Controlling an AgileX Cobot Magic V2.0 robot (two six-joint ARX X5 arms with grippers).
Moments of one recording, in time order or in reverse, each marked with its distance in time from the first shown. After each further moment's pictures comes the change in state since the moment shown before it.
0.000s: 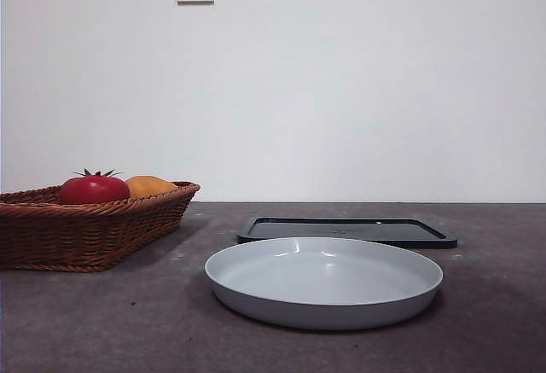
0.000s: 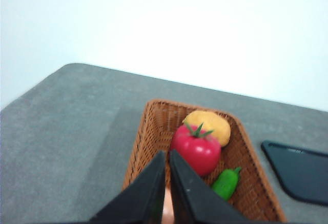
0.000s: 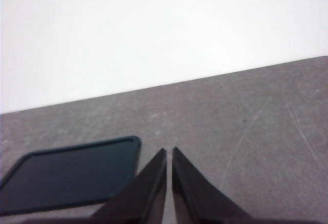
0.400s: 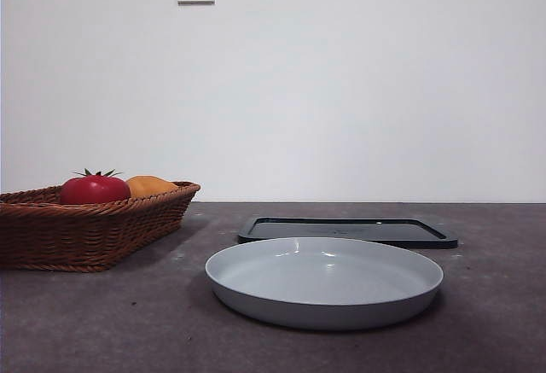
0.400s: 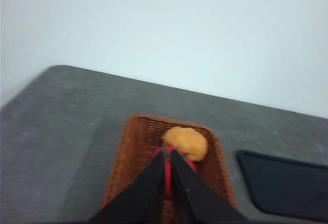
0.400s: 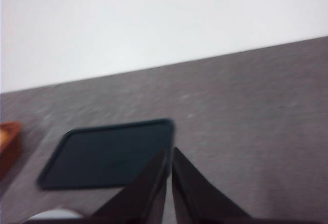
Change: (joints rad) left arm 0.000 0.331 0.333 -0.083 0.070 -0.021; right arm 0.000 0.331 0.322 -0.163 -0.162 0.015
